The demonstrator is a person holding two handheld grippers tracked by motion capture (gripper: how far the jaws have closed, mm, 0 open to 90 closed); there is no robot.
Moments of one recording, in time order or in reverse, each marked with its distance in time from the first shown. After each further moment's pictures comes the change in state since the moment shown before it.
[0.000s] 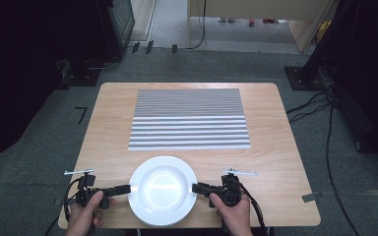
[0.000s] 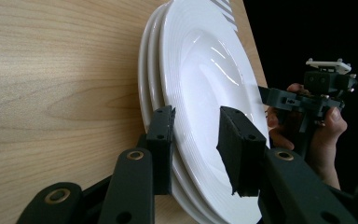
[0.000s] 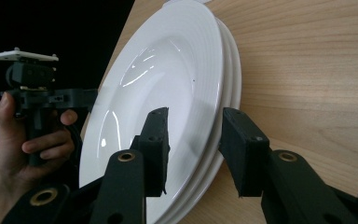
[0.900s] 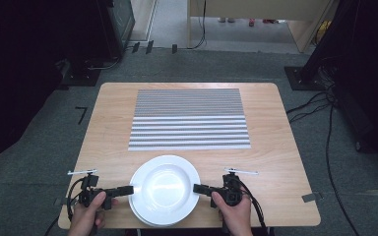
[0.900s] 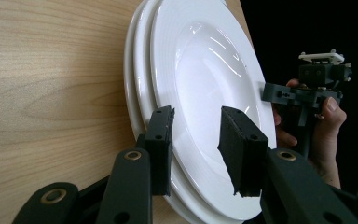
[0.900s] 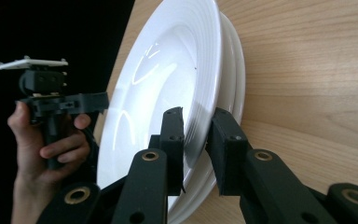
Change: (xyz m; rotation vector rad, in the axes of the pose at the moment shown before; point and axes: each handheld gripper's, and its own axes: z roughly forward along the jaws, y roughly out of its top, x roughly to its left) left arm -0.003 -0.001 0.007 0.017 -0.024 0.013; right arm 0.001 0.002 -0.002 0.027 0.012 0.063
